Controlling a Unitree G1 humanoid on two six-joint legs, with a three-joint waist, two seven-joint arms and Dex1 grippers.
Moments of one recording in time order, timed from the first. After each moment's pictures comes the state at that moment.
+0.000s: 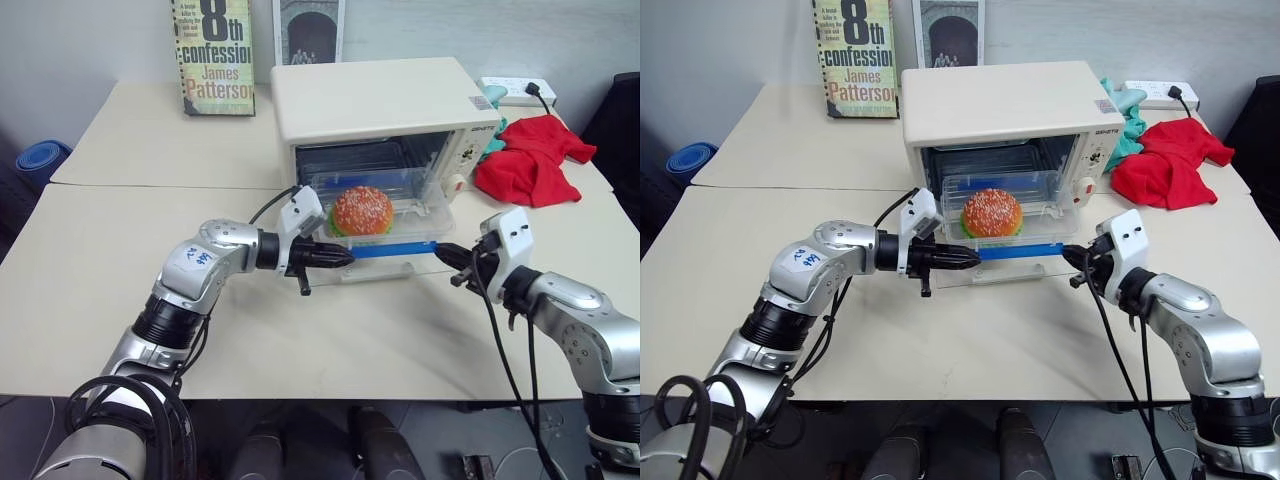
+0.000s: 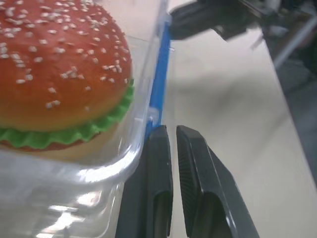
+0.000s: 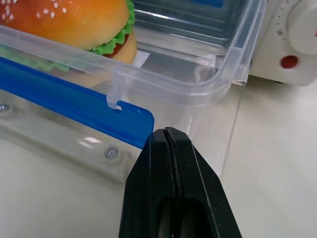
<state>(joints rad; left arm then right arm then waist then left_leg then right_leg) -0.78 0.44 -0.25 0.04 -0.42 0.74 -0.85 -0.30 -0.67 -0.14 -0.26 0.56 0.72 0.51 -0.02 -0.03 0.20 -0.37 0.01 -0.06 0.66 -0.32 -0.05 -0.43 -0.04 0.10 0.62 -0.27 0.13</state>
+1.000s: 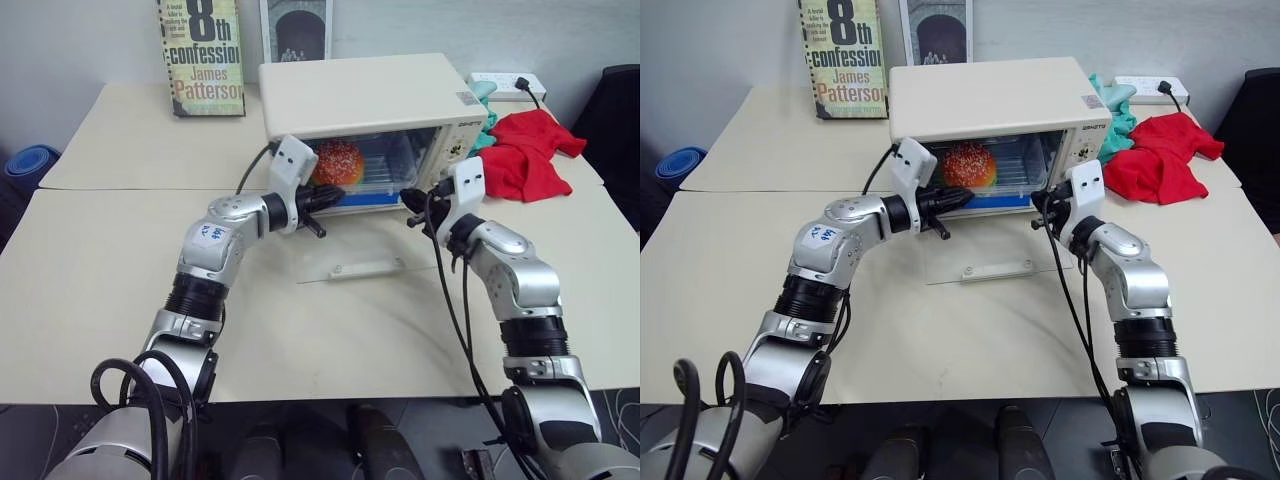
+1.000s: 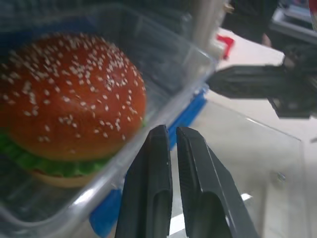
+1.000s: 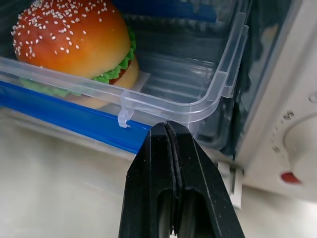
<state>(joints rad) -0.91 0.27 -0.07 0.29 -0.29 0.58 -0.56 -0.71 -0.38 -0.07 0.26 0.31 0.41 0.49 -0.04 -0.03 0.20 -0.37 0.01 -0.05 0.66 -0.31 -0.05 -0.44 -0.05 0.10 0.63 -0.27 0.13</state>
